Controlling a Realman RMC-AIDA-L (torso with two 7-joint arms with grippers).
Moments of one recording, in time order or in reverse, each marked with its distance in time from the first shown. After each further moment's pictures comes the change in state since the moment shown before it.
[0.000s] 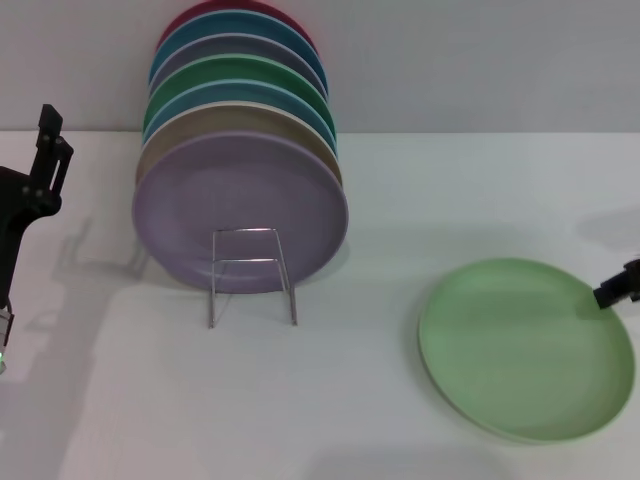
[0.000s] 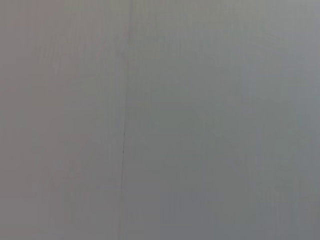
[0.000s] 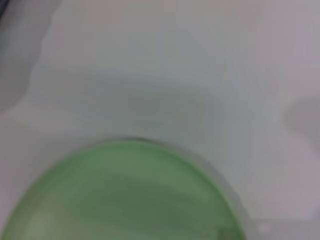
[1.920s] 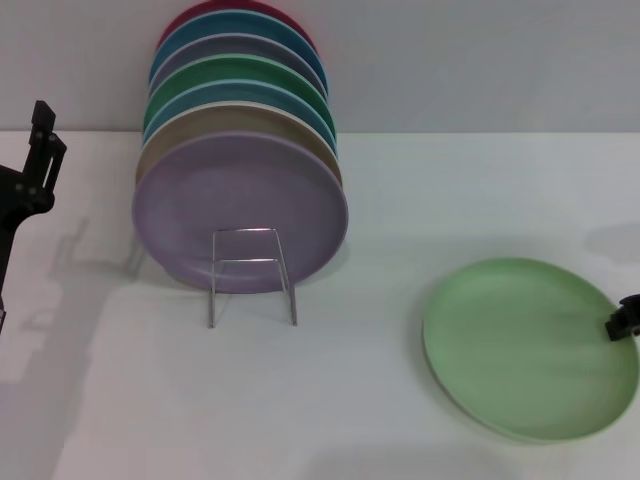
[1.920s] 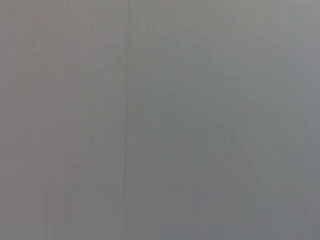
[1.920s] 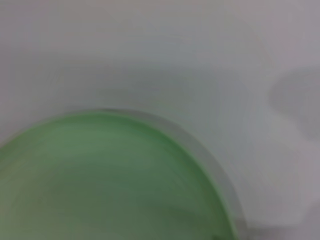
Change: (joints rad) left arm -0.002 0.003 0.000 0.016 0.000 0.011 0.009; right arm -0.008 0.007 -0.016 -0.156 -0.050 -0.125 0.007
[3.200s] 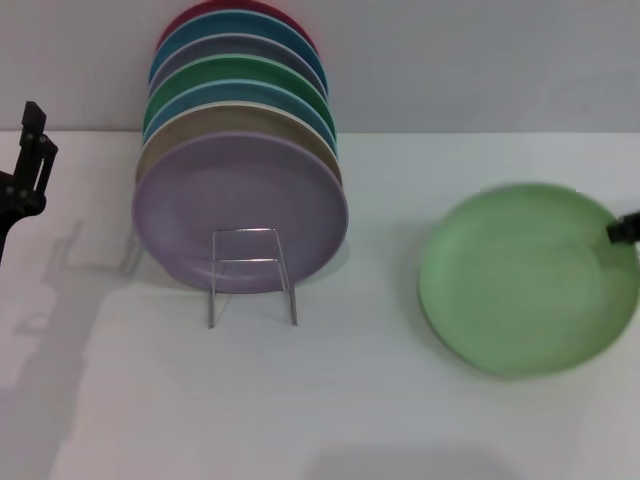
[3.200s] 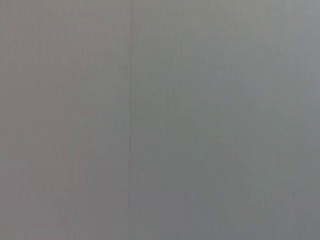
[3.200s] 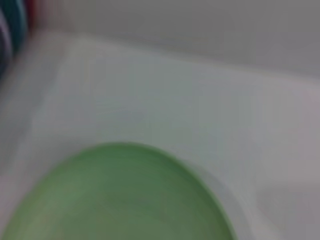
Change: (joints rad) left arm 0.010 0.000 0.000 0.003 -0.002 0.021 0.002; right arm -0.071 0.045 -0.034 0.284 0.077 -0.077 -0.059
